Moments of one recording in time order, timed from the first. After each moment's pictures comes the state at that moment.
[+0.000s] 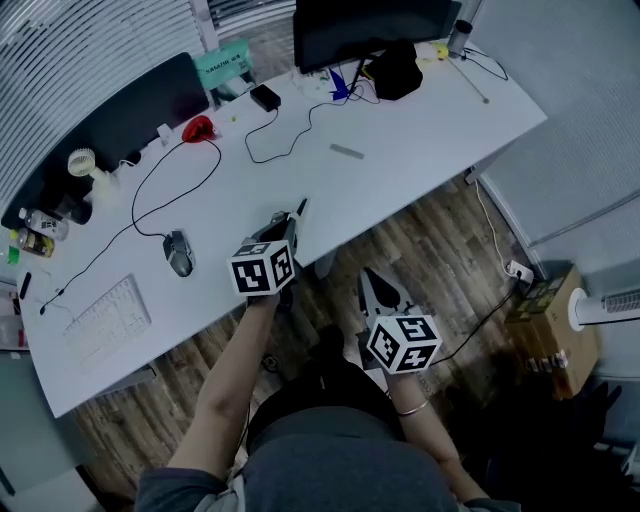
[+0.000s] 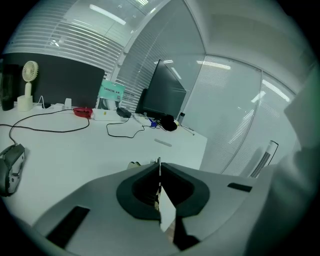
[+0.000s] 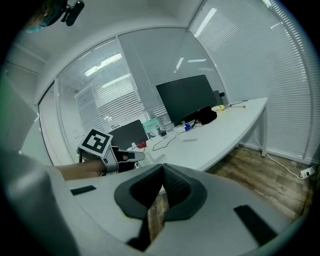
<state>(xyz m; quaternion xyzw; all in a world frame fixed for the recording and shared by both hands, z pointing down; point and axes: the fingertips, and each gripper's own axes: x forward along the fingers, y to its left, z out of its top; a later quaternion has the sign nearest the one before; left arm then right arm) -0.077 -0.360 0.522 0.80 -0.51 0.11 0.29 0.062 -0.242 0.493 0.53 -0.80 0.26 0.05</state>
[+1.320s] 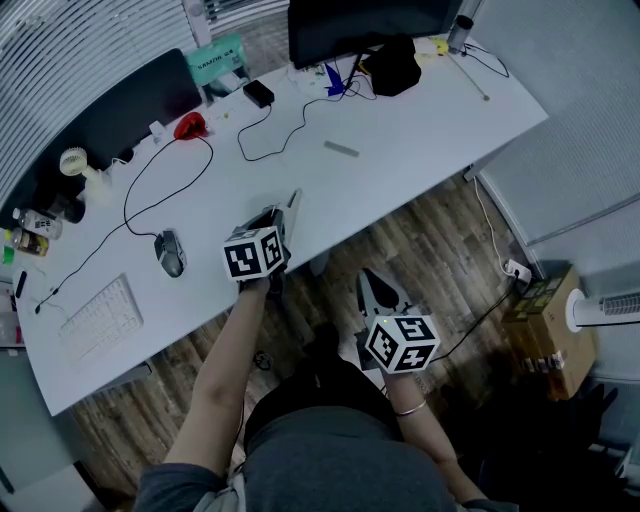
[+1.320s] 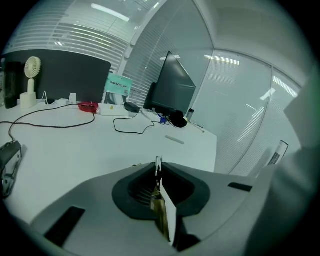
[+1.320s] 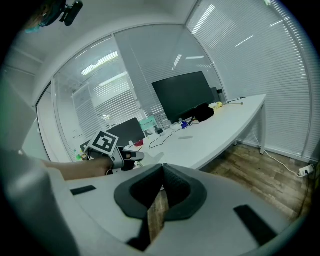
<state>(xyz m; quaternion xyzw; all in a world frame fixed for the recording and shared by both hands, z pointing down) -0.091 -0.390 0.553 0.77 -0.54 0.13 0.31 0.079 -0.248 0.506 0.53 -0.80 0.28 0.06</state>
